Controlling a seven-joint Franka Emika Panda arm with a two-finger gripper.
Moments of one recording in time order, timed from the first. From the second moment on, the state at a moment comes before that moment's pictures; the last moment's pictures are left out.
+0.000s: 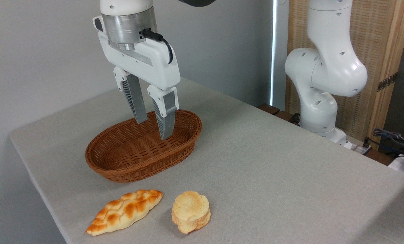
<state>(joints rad) -0.03 0.02 -0.02 -1.62 -0.07 1.65 0.66</state>
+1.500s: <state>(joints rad) -0.03 0.03 -0.08 -1.86 -0.09 2.10 0.58</state>
